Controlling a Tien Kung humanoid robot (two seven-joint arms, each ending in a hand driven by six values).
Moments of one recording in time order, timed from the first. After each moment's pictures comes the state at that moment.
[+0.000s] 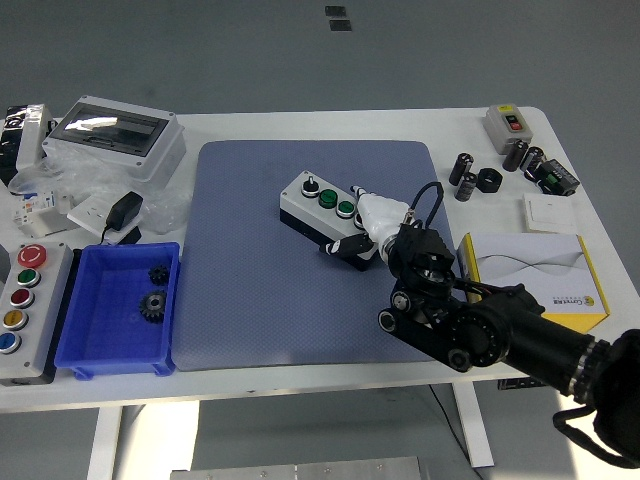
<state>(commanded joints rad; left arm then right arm) -0.09 0.12 -1.42 -0.18 1.47 -0.02 0.14 0.76 -0.05 0.42 0.96 -1.74 -0.24 -0.65</state>
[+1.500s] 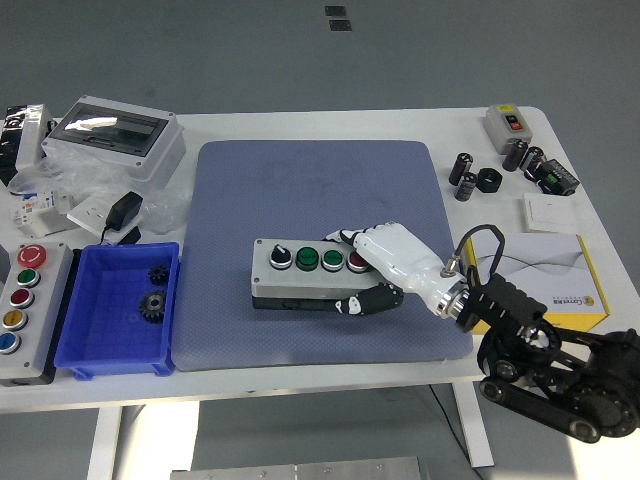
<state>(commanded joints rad) -0.09 0.10 -1.40 -0.18 1.47 0.00 0.13 0.56 -0.47 0.37 1.43 -1.95 -0.39 -0.09</state>
